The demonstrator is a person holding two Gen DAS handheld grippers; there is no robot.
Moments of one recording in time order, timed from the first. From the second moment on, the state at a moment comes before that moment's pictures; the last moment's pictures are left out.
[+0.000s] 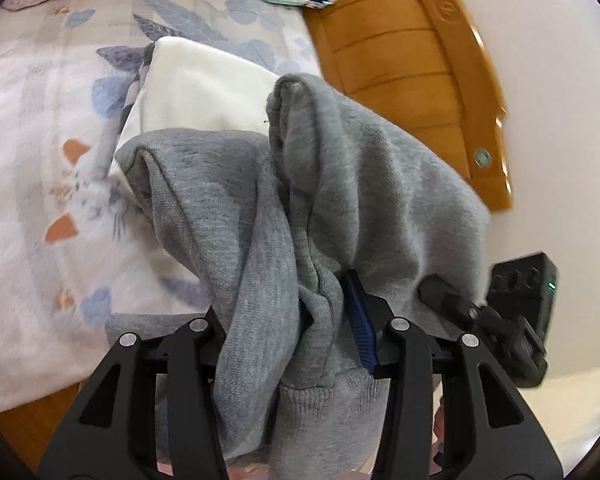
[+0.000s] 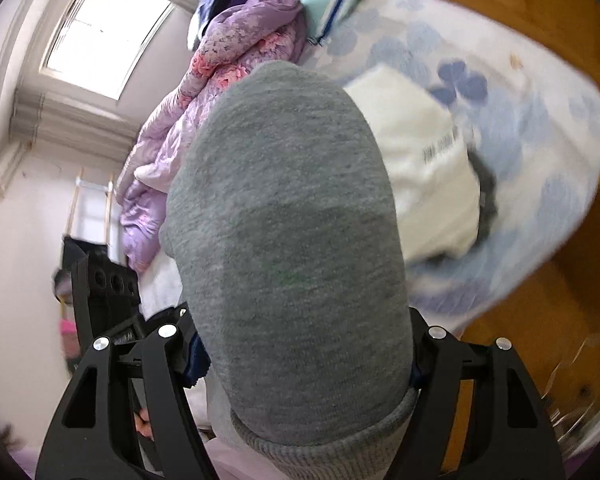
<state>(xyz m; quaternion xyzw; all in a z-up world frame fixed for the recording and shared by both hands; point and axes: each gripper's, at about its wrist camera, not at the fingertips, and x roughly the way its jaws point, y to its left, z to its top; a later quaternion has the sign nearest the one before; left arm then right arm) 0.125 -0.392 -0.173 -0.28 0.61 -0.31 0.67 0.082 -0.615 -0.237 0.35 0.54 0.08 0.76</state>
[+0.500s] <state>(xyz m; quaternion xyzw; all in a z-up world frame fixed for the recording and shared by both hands) 0.298 -0.447 -0.256 -0.09 0.70 -0.09 0.70 0.319 -0.668 -0.355 0.20 0.64 0.05 0.74</state>
